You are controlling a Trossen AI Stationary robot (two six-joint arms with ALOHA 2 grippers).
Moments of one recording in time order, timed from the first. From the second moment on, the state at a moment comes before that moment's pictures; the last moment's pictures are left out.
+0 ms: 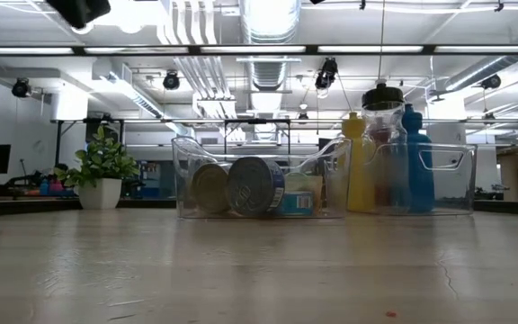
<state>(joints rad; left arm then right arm) -0.40 1.19 1.20 -1.13 -0.19 -0.46 0.34 1.51 1.46 -0.78 0.45 0.22</state>
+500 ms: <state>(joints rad) -0.77 1.22 1.14 -1.12 -0.19 -0.81 0.34 1.51 1.46 -0.78 0.27 0.20</state>
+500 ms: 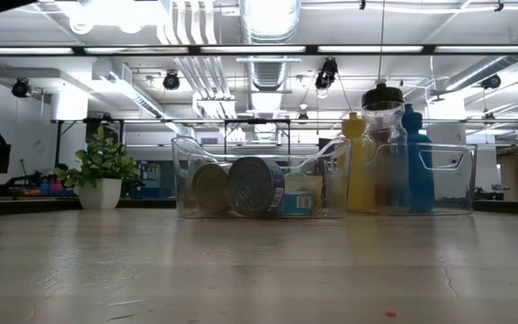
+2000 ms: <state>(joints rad) -1.04 1.50 0.91 -0.40 0.35 -0.63 0.34 1.51 1.46 -0.77 0.30 0.18</state>
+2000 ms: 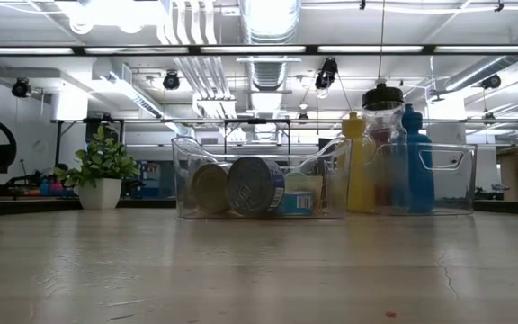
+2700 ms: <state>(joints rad) -1.00 1.50 0.78 -0.40 0.29 -0.58 0.34 1.51 1.46 -0.72 0.32 0.12</state>
